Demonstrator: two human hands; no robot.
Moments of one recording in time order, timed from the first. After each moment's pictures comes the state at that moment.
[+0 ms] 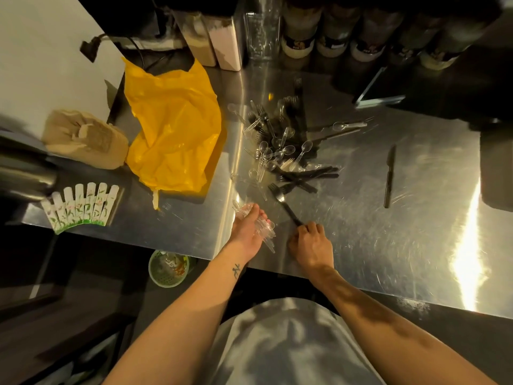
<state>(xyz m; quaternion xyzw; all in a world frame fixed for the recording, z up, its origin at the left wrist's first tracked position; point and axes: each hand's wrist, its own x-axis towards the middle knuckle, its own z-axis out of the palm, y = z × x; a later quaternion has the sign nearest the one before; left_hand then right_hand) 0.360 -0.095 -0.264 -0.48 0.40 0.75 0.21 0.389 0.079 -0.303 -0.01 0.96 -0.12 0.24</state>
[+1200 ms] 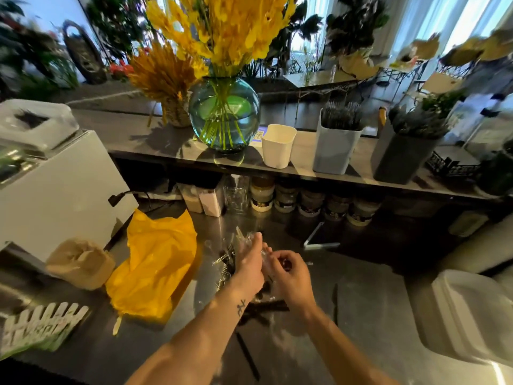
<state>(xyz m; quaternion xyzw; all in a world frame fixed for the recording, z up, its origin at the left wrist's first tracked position) 0.199 0.030 -0.090 -0.34 0.47 0.81 0.04 0.228 0.138 -0.110 0.03 0.77 -0.63 0.01</state>
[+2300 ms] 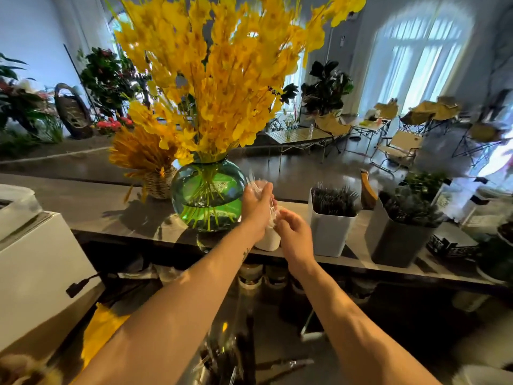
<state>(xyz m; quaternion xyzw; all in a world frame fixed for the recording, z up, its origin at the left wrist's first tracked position) -0.072 0.026 0.085 -0.08 0.61 0.78 -0.14 -0.008 0.116 0.056 -0.02 0.71 -0.70 -0.08</state>
